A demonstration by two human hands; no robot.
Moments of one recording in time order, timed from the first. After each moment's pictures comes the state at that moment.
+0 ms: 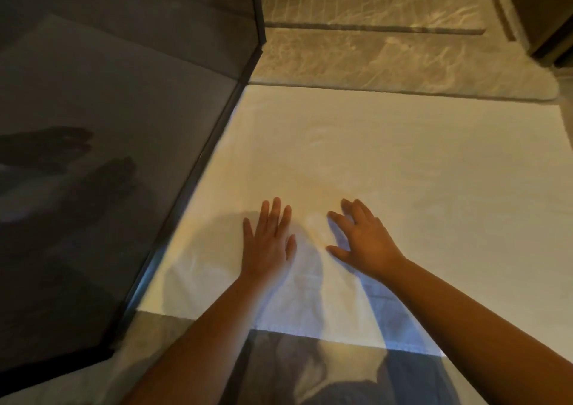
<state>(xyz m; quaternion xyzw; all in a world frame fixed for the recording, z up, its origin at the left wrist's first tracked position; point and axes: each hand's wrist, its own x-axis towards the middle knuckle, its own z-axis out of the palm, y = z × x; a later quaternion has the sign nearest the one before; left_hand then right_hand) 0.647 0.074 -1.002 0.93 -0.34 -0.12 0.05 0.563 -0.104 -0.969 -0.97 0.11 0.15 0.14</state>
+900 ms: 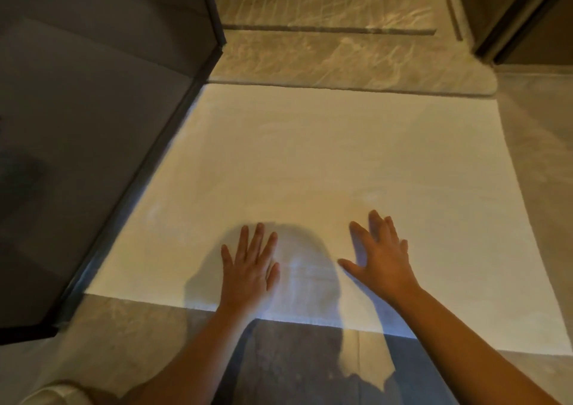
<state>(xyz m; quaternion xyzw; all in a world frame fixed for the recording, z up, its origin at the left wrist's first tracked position) 0.545 0.047 -0.994 0.93 -0.32 -0.16 0.01 0.444 -0.176 -0.973 -0.94 0.24 0.13 0.19</state>
